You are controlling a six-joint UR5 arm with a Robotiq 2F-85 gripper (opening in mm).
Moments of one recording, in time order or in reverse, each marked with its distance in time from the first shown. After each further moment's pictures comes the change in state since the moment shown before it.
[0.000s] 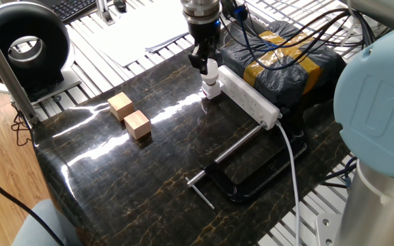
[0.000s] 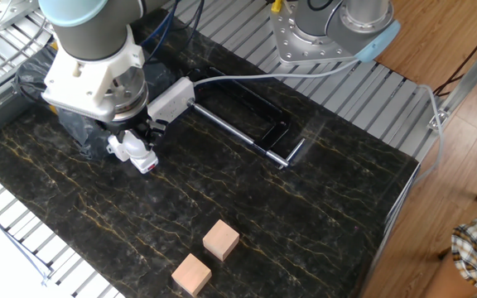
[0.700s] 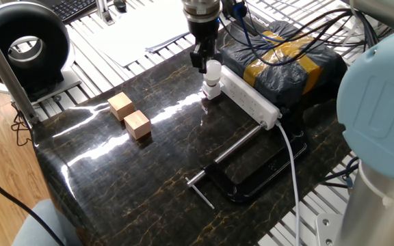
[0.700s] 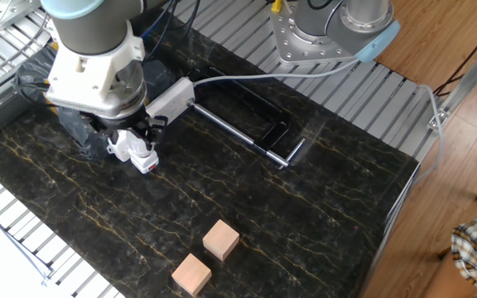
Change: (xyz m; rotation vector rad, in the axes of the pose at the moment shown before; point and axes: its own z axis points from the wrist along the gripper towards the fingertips) arm -0.005 0.008 -0.010 -0.019 -0.037 -0.143
